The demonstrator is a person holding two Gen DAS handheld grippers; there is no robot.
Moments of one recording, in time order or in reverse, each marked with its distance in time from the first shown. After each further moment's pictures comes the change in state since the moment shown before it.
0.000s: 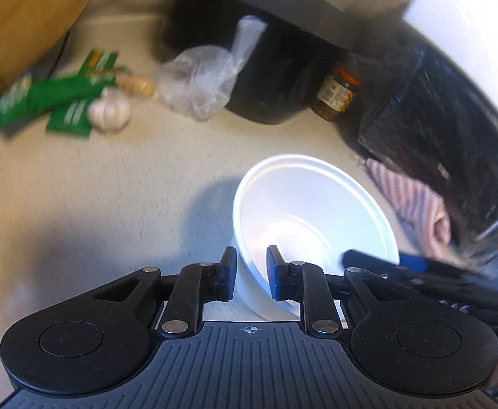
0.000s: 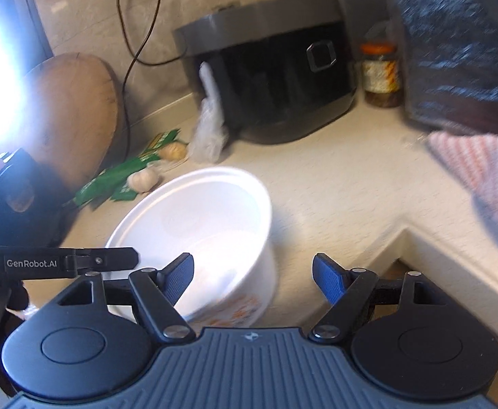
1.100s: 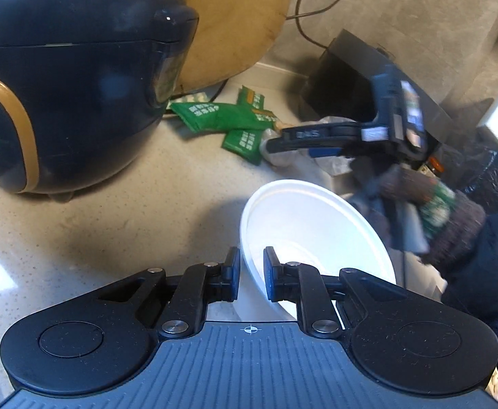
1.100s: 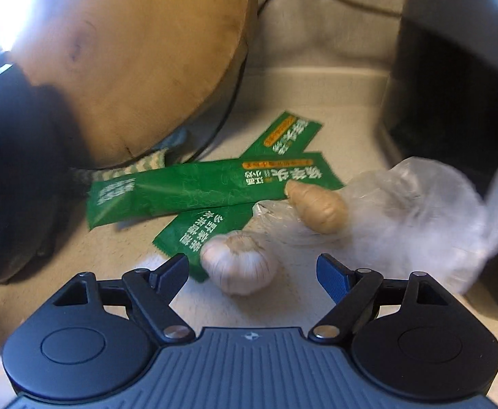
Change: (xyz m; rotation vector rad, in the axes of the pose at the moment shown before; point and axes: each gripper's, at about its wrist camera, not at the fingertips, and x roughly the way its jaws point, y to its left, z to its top) left arm -0.102 0.091 -0.032 -0.218 -0.208 0.222; right arm 0.237 0.172 0.121 -0.478 0.228 0.090
